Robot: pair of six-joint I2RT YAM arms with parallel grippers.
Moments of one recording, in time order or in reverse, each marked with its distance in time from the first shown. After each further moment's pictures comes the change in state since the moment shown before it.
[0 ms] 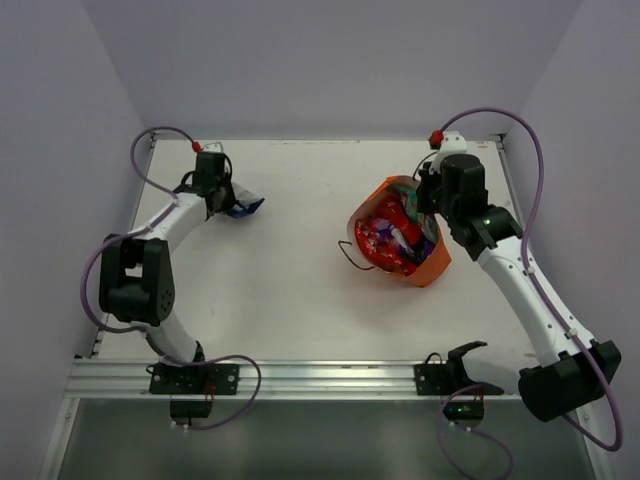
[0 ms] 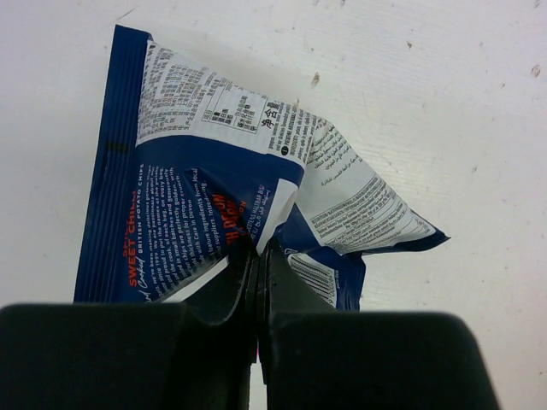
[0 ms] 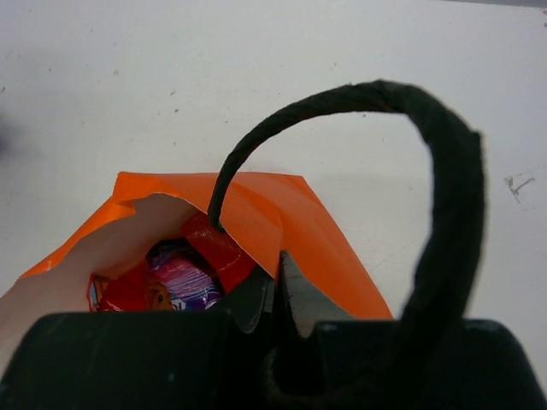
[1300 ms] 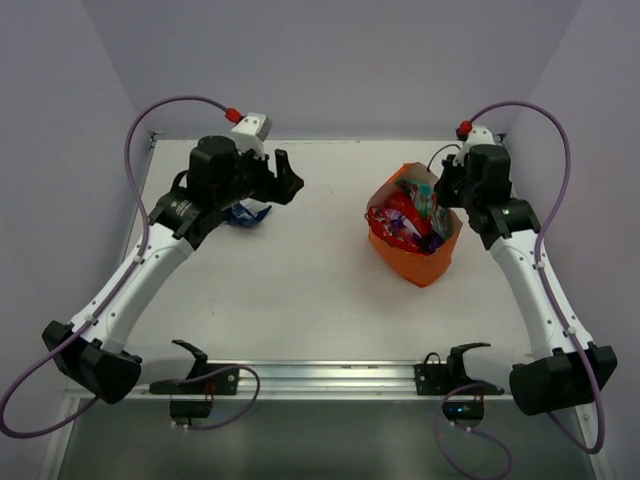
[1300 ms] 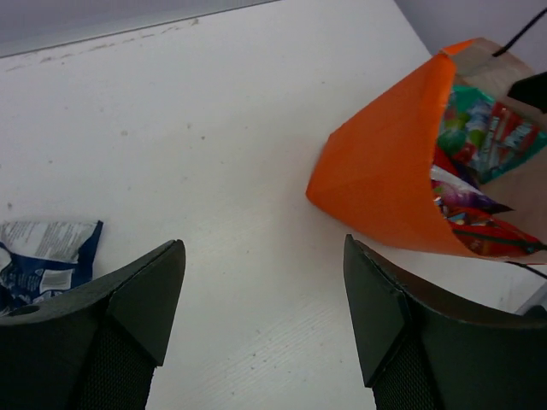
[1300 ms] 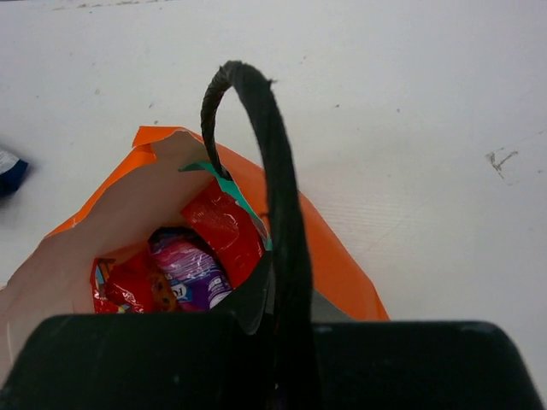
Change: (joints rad) left arm -0.330 -0.412 0.175 -0.162 0.328 0.062; right arm -0.184 0.037 0.068 -0.063 -0.113 0.040
